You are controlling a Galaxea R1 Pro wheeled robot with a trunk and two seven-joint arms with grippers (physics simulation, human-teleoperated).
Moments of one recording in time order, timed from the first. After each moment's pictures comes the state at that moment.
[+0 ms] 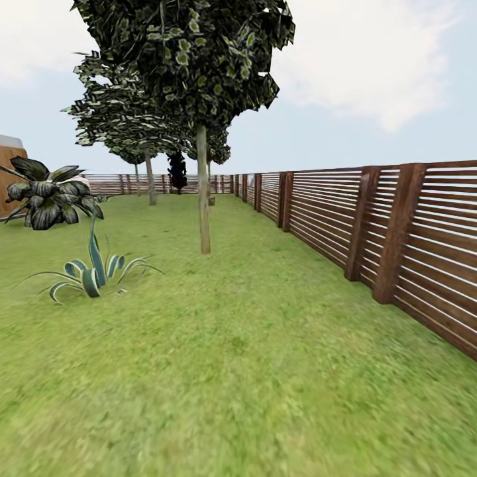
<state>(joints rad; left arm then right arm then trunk) 0.00 0.03 0.02 -0.20 0.11 0.01 -0.09 -0.09 0.00 0.00 -0.04 0.00 -0.25 0.00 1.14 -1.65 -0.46</state>
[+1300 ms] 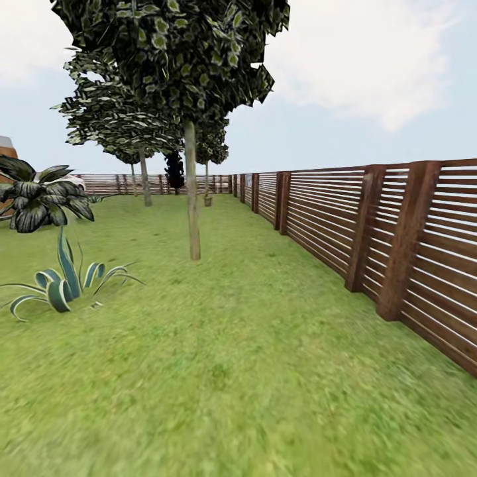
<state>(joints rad) 0.00 0.03 0.02 -0.20 0.11 0.01 -0.09 -0.09 0.00 0.00 -0.04 0.00 -0.25 0.00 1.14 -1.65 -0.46</state>
